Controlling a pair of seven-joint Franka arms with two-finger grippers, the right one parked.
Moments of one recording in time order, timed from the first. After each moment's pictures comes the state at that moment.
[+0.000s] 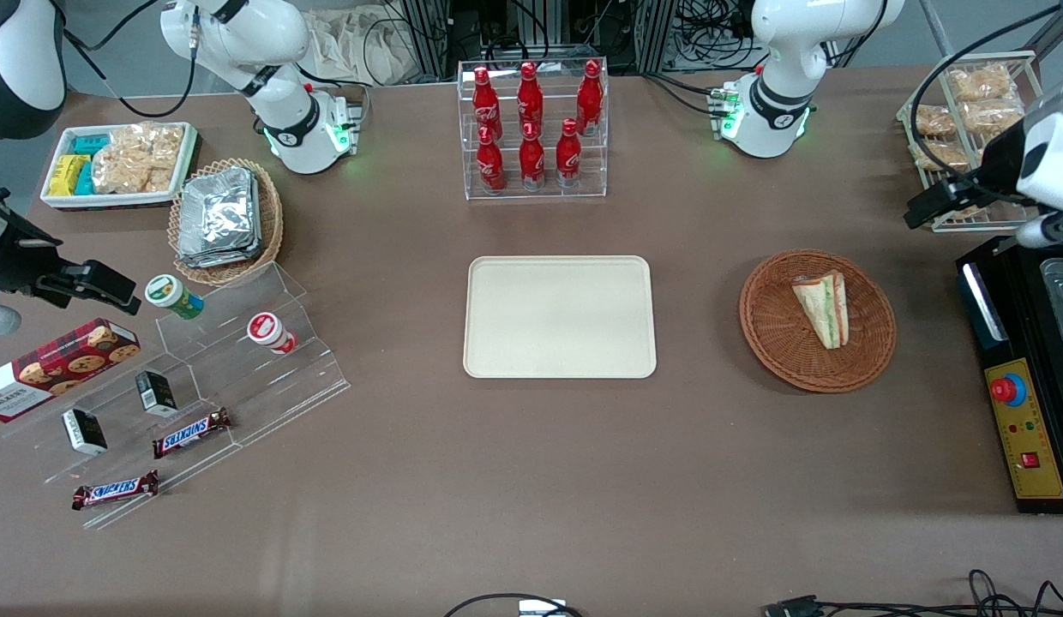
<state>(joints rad) 0.13 -0.12 -0.12 -1.79 -0.01 1.53 -0.29</state>
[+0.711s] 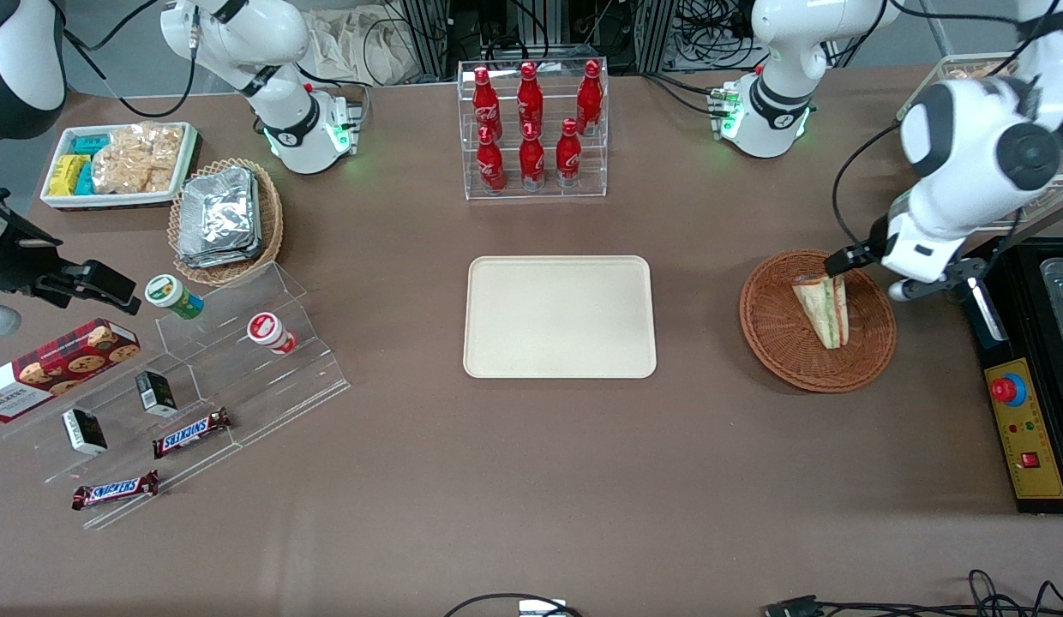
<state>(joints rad) 0.14 -0.13 -0.13 -2.42 -0.01 2.17 -0.30</state>
